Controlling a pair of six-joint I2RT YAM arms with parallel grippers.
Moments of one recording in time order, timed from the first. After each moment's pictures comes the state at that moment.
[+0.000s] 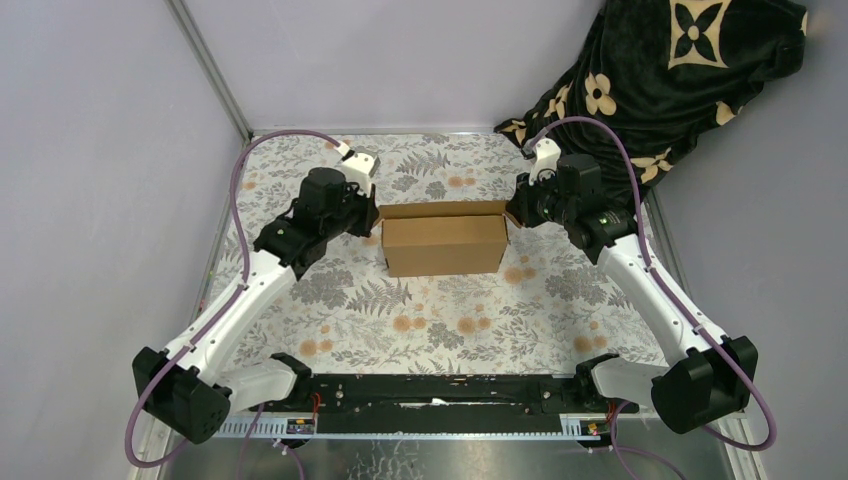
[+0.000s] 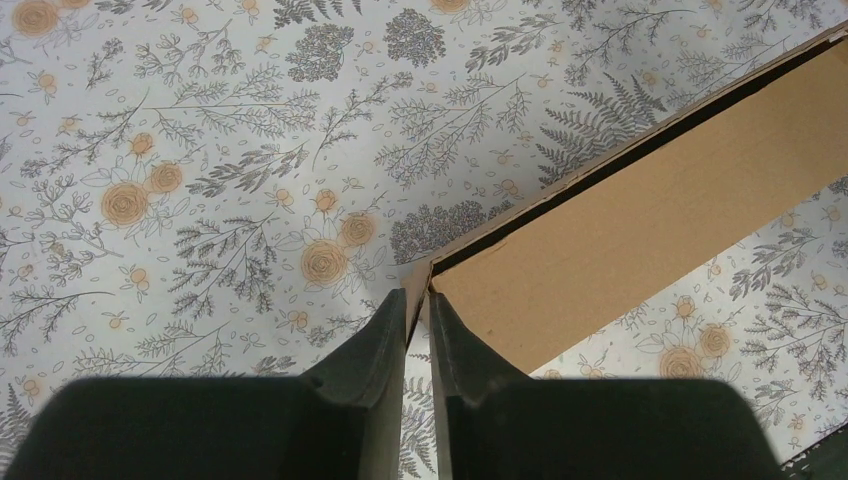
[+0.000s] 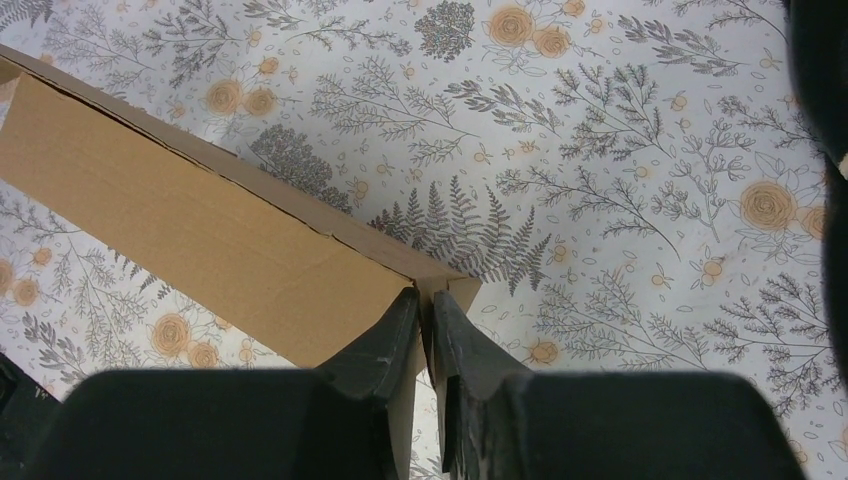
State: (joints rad) left arm -0.46 1.15 1.08 -0.45 0.04 -0.05; right arm 0.34 1.21 1.09 -0.43 -0.26 0.02
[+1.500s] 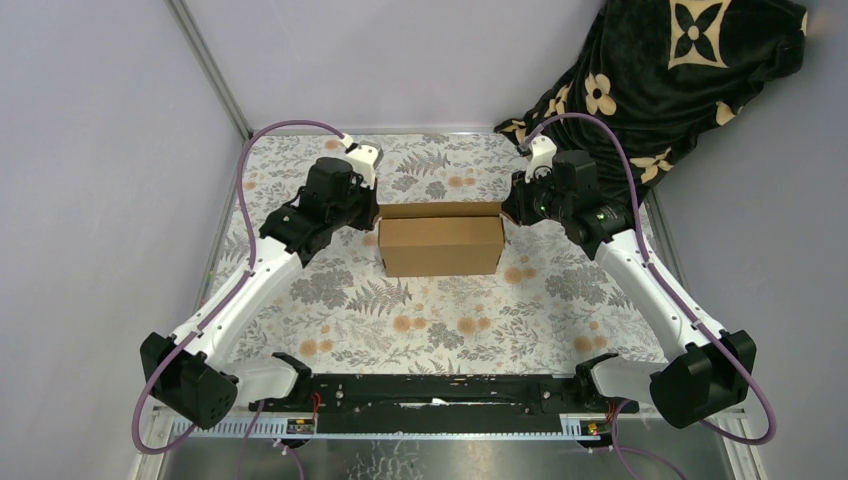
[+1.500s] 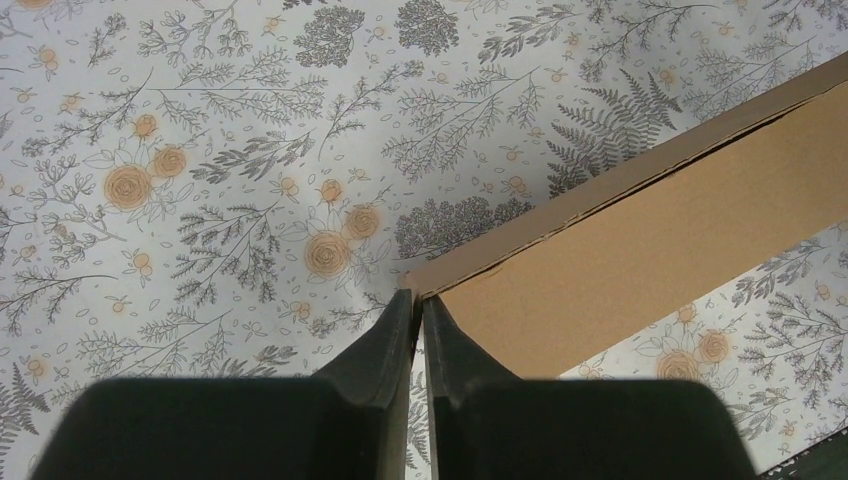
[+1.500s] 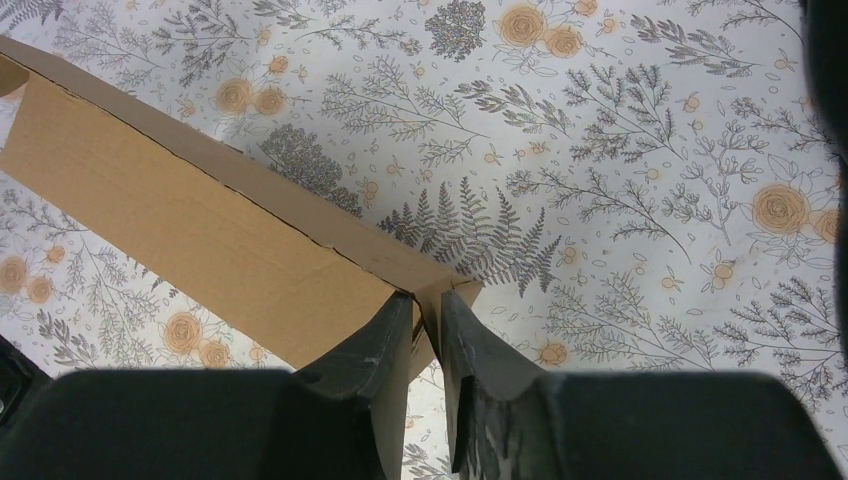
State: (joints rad) left arm -0.46 1.23 1.17 -0.52 0.02 -0.08; right arm 0.36 1.24 1.13 -0.46 -0.25 0.03
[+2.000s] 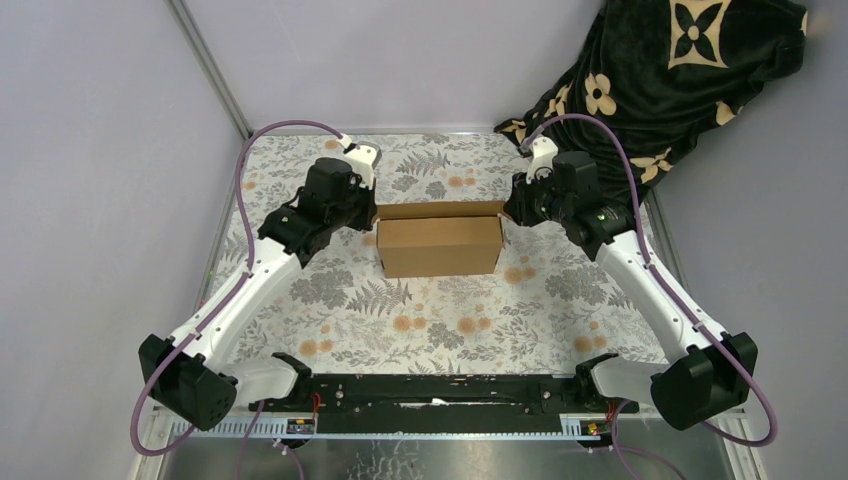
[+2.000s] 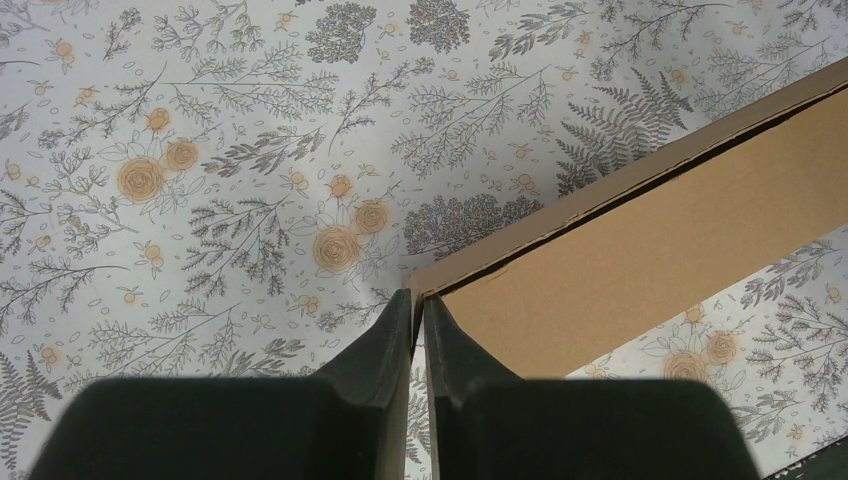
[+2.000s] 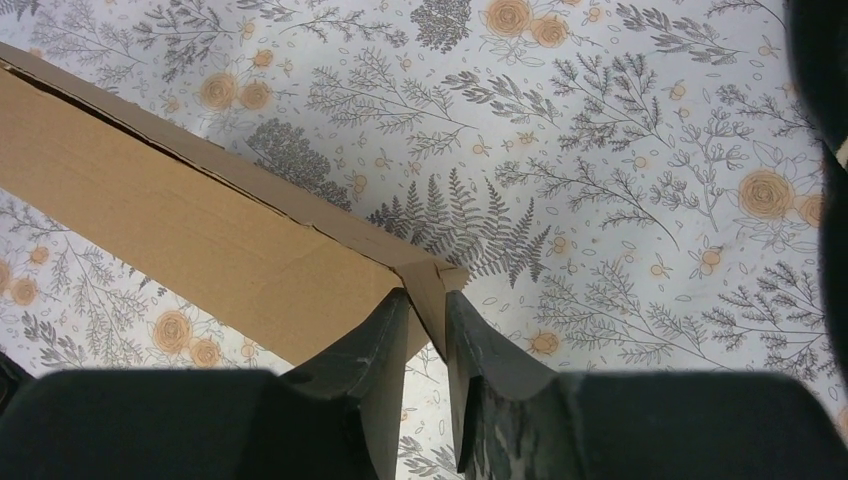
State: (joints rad) left arm -0.46 1.22 1.18 -0.54 -0.01 -0.08; right arm 0.36 1.24 1.13 -0.48 -0.22 0.03
